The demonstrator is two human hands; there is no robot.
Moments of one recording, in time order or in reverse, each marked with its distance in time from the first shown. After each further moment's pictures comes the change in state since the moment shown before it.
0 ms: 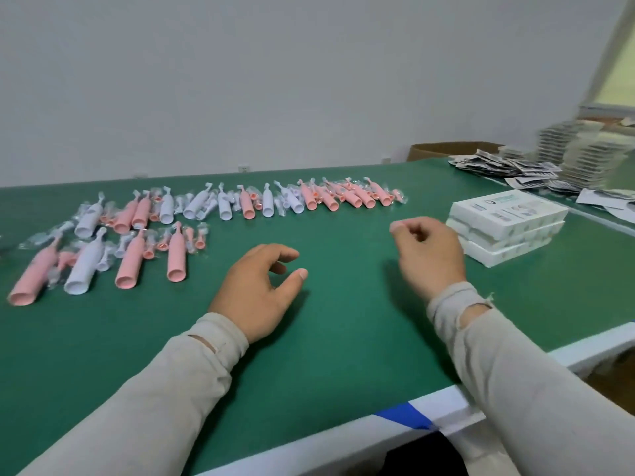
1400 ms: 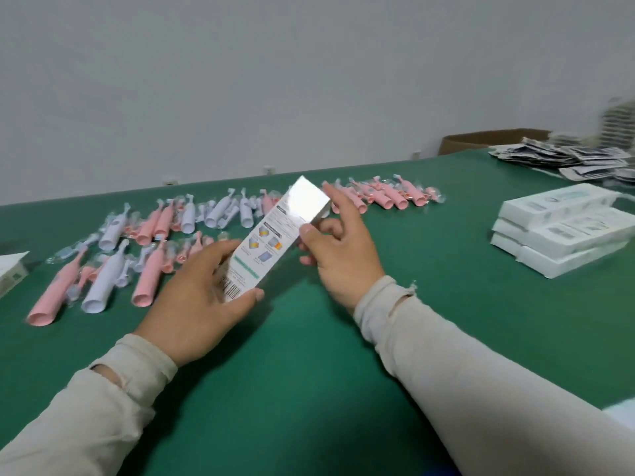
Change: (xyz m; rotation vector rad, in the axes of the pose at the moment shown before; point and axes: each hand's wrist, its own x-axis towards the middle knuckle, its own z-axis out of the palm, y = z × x) left_hand 0.005 -0.030 -0.078 0.260 -0.059 -0.078; right_hand -0.022 -0.042 0.121 0.638 -0.493 -0.012
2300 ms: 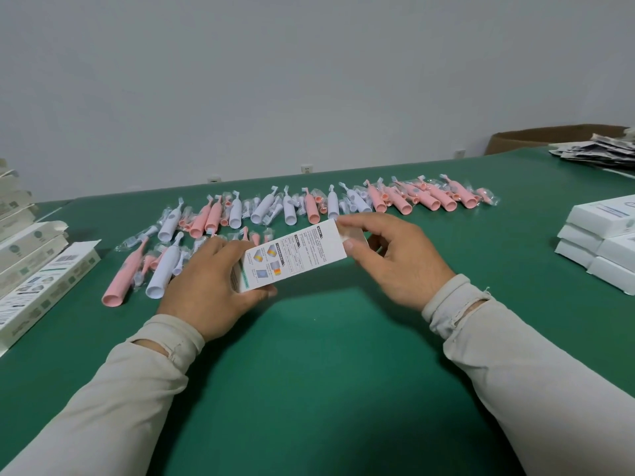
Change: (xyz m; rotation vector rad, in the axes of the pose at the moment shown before) left_hand 0.007 -0.042 -0.023 0.353 0.055 -0.092; right_hand 0.007 -0.007 -0.025 -0.602 -0.271 -0.311
